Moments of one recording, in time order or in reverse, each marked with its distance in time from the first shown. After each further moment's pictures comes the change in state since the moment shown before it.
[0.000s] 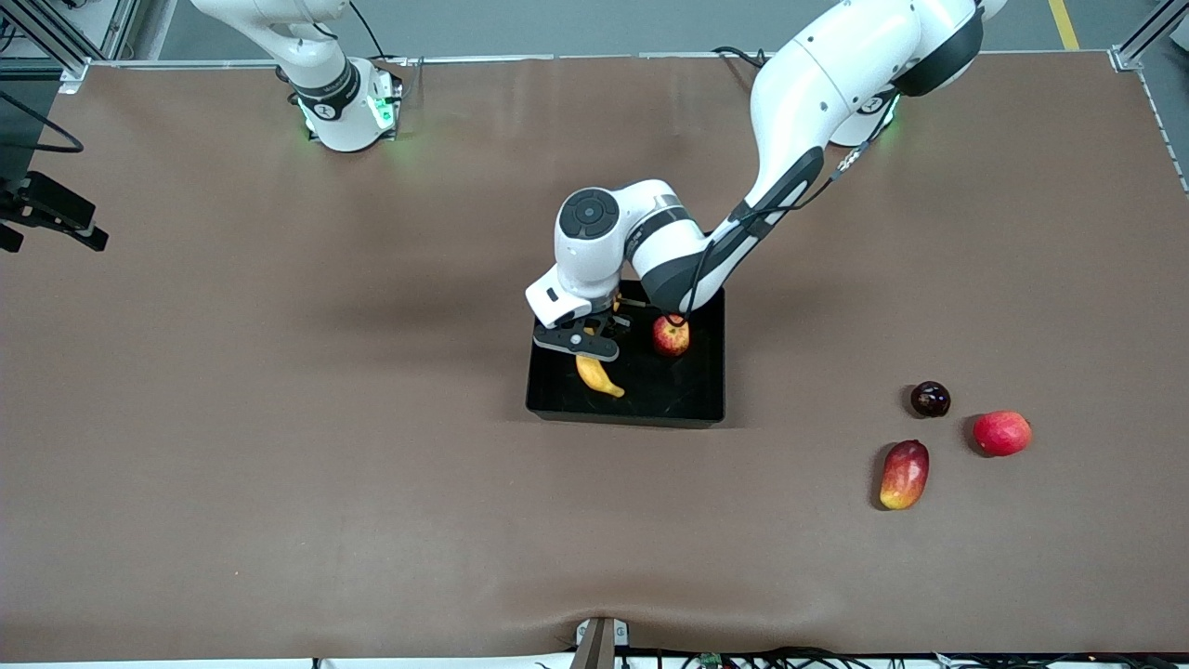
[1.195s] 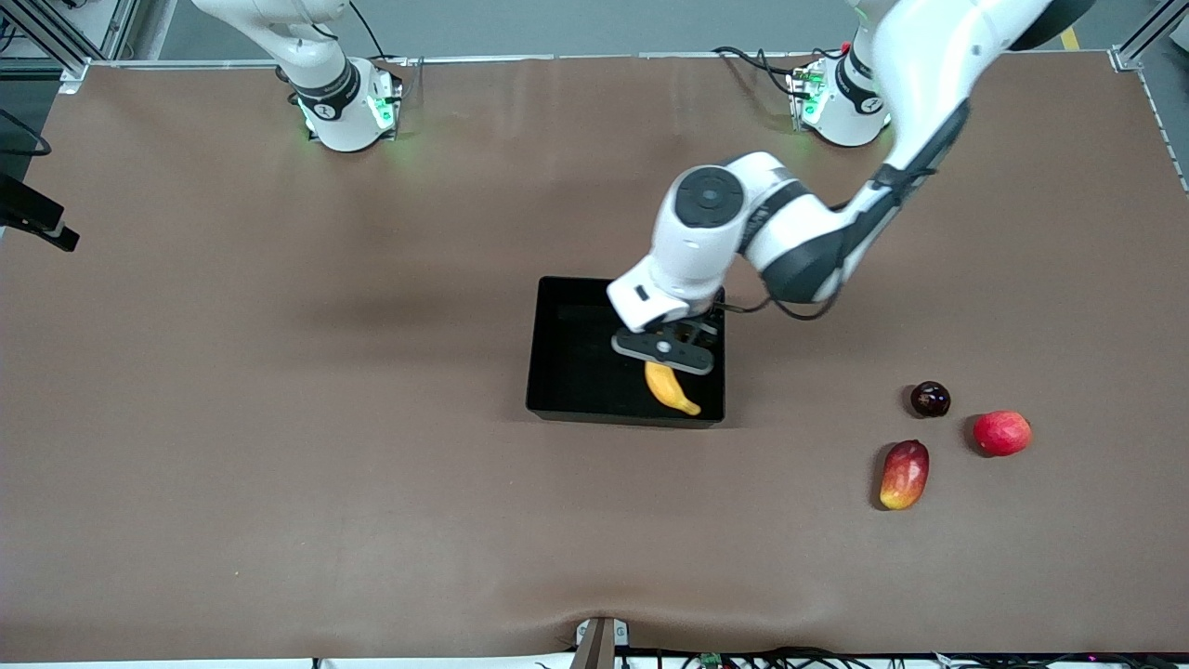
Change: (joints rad) left arm 0.326 -0.203 -0.220 -0.138 0.001 -0.103 0.130; right arm -0.031 0.000 -0.027 0.000 0.001 0.002 0.001
